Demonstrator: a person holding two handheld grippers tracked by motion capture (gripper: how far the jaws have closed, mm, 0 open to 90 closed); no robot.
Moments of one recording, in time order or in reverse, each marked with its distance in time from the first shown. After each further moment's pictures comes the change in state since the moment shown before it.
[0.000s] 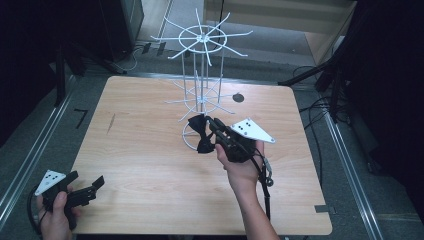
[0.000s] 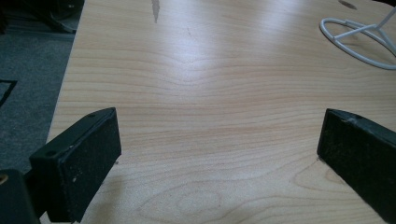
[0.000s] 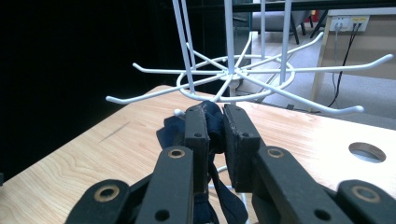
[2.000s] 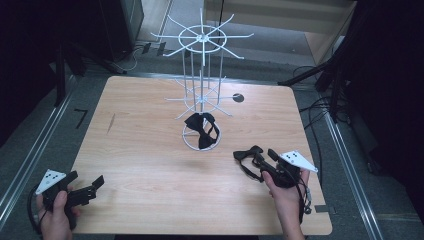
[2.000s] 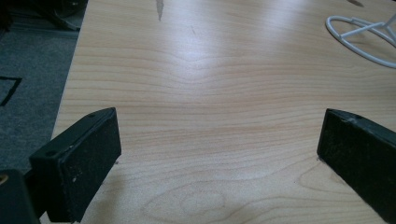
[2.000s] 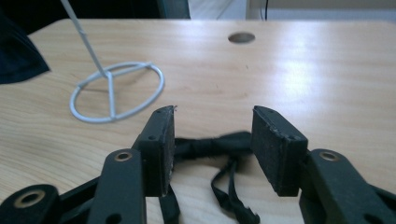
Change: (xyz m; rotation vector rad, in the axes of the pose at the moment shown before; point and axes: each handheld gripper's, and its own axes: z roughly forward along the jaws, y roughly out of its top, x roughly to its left) left arm 0.000 0.001 0.001 0.014 0.015 -0.001; right arm -0.115 -0.102 -0.071 0.176 -0.234 0.098
